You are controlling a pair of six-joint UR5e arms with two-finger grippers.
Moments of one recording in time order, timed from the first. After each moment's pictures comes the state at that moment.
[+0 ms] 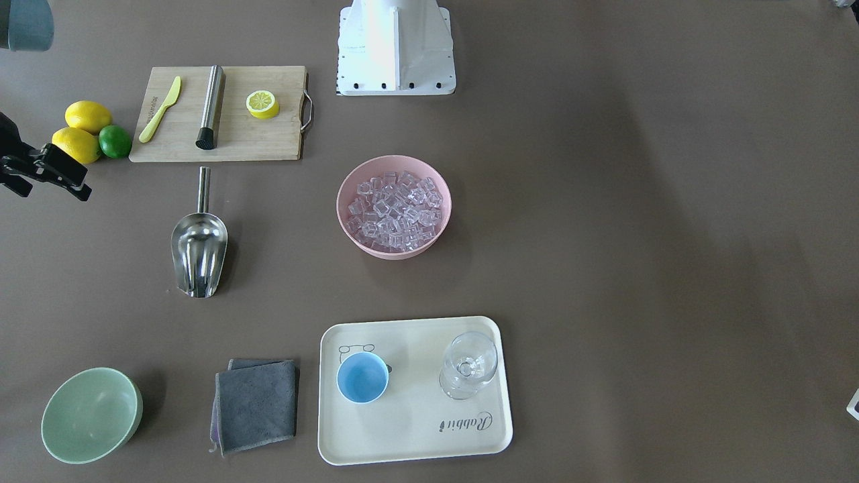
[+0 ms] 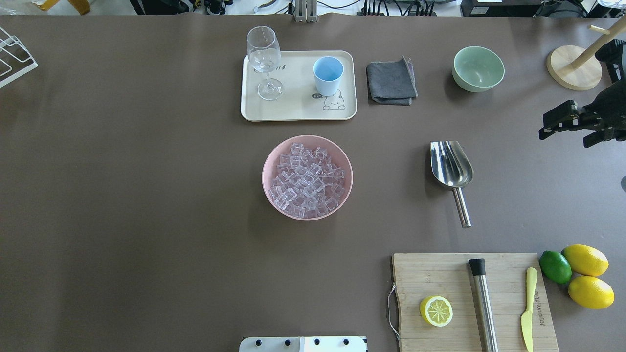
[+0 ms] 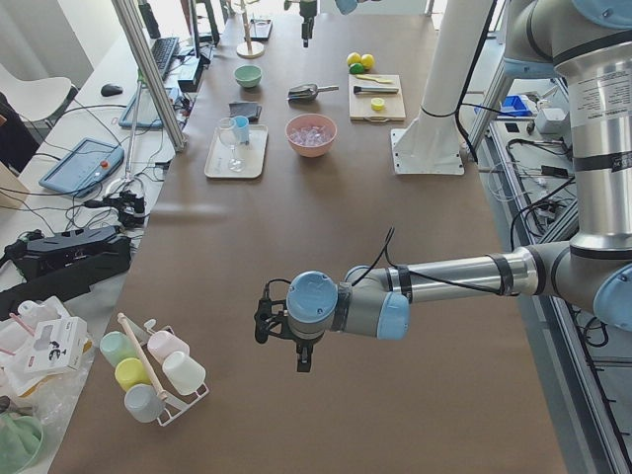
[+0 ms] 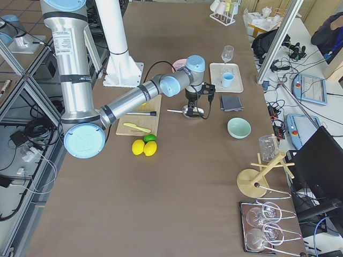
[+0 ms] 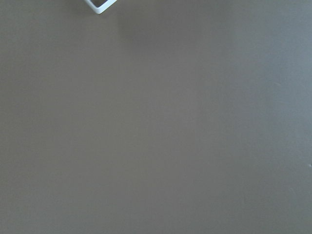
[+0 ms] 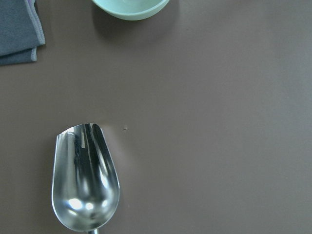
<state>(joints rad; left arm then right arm) -1.59 -1.37 -1.63 -1.85 -2.48 -0.09 1.06 -1.46 1.99 -1.55 2.25 0.88</state>
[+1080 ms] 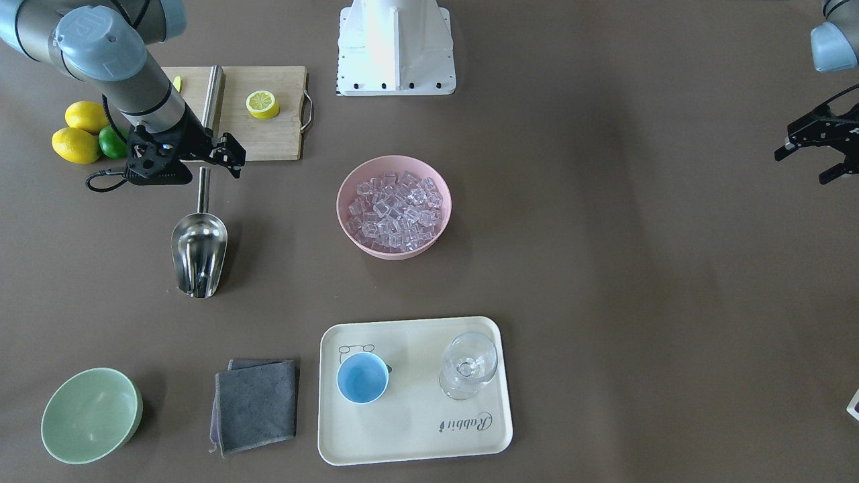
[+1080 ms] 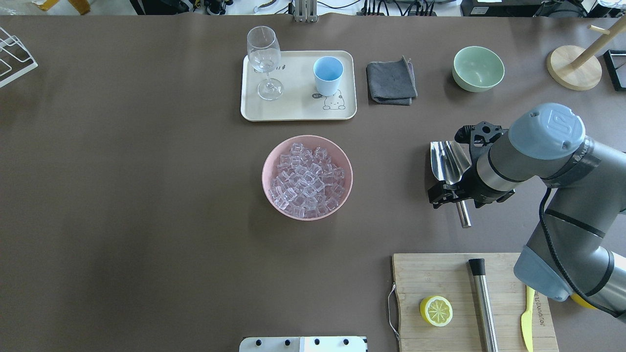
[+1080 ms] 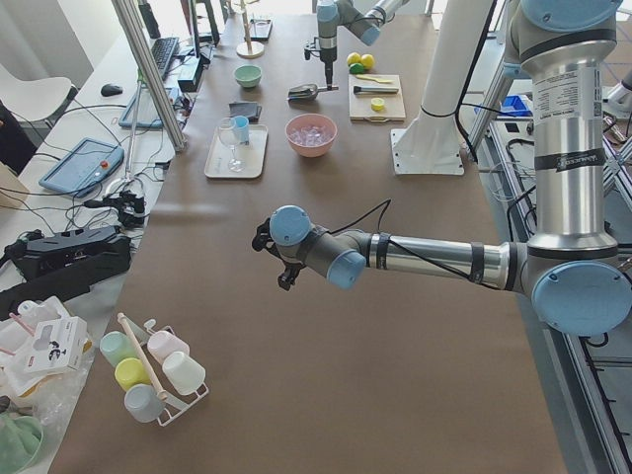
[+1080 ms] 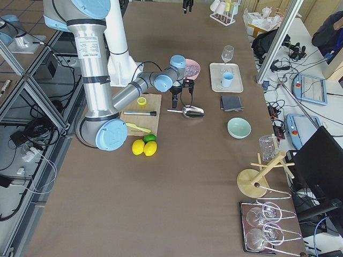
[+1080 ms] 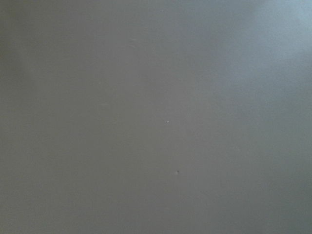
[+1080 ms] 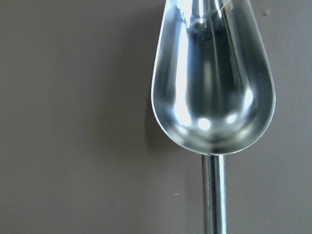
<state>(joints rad) -1.28 -1.45 -1.72 -2.04 -2.55 -0.08 0.67 -1.41 1.97 -1.48 2.07 1.03</state>
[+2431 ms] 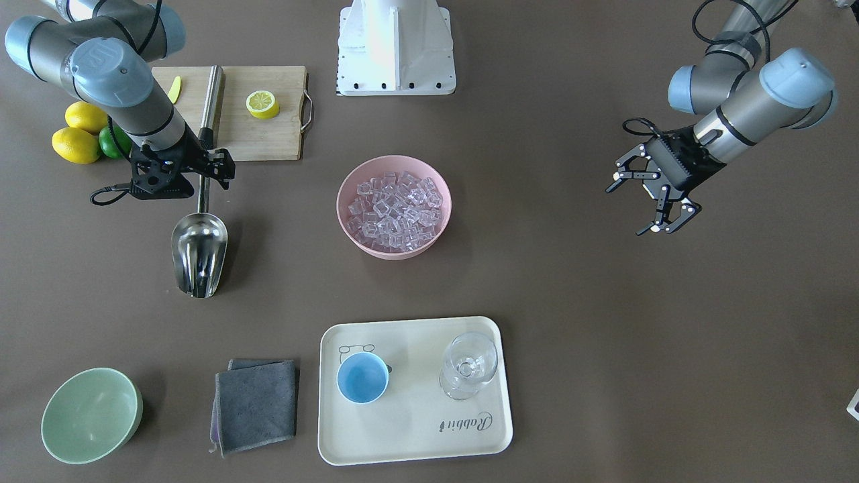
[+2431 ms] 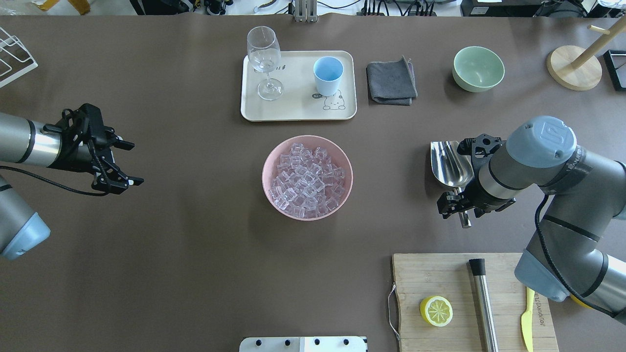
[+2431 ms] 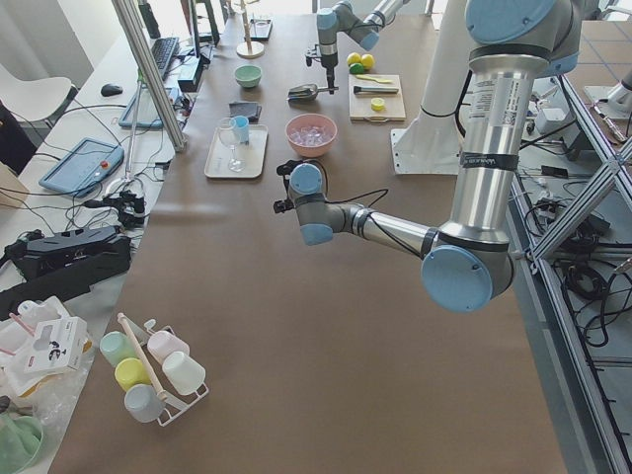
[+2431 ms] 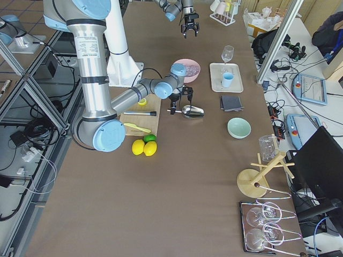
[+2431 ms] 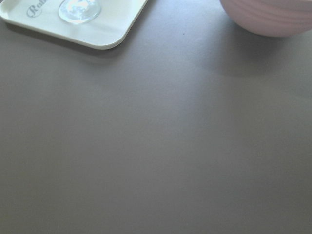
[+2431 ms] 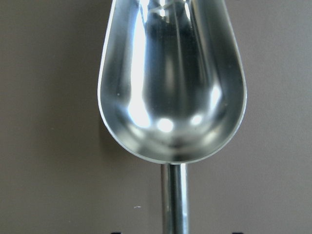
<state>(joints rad) -0.84 -1.69 -1.61 -2.63 -2.18 -0.07 0.66 -1.44 1.90 -1.43 2.09 1.02</state>
